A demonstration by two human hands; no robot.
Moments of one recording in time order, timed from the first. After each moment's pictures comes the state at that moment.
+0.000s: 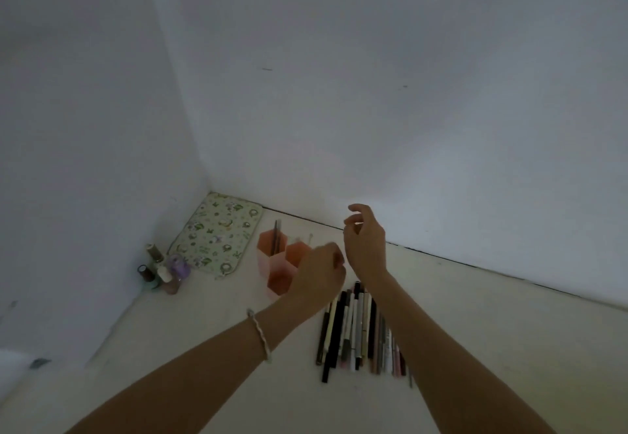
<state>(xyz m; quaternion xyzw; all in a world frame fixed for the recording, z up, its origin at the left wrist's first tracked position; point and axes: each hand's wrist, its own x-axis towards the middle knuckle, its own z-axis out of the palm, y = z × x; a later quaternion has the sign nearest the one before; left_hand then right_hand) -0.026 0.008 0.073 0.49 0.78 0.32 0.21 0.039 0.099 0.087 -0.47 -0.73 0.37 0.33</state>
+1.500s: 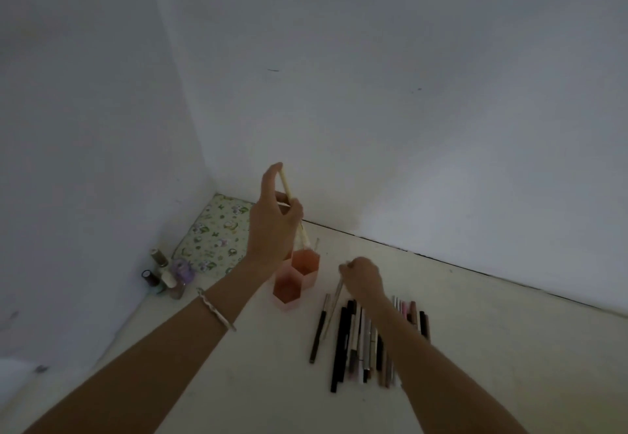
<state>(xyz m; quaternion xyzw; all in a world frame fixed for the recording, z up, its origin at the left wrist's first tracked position) -0.118 0.010 0.122 0.34 0.70 0.60 0.14 0.038 0.102 0.014 -0.59 -0.73 0.35 0.03</state>
